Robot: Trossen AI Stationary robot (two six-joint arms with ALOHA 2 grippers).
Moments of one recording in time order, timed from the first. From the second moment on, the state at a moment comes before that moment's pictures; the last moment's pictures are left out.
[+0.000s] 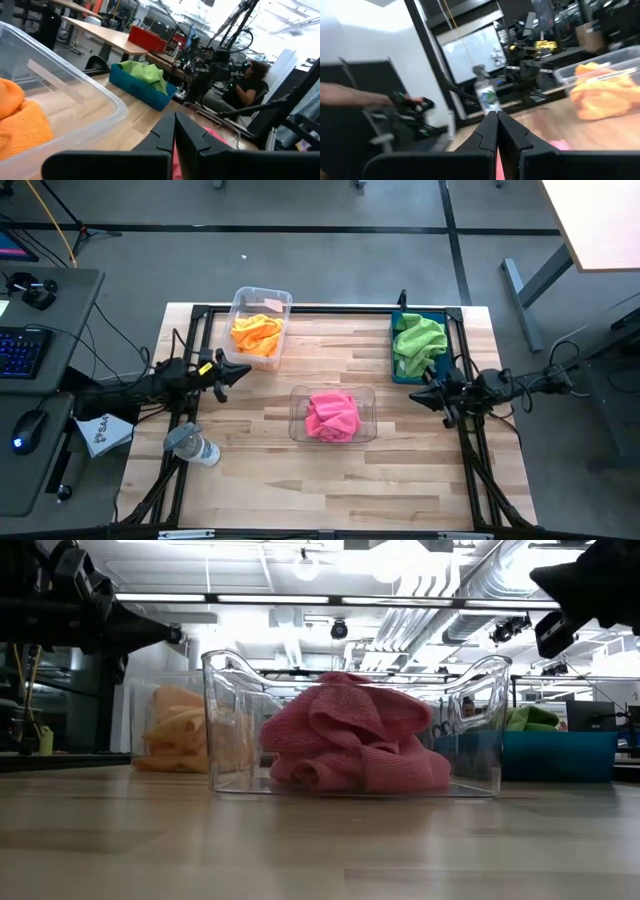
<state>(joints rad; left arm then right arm) 0.16 0.00 0.01 0.03 -0.11 -0.43 0.23 0.02 0.01 0.21 0.10 0.34</state>
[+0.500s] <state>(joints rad) 0.13 0.00 0.01 0.03 -0.11 -0.43 0.20 0.02 0.01 0.04 0.19 0.17</state>
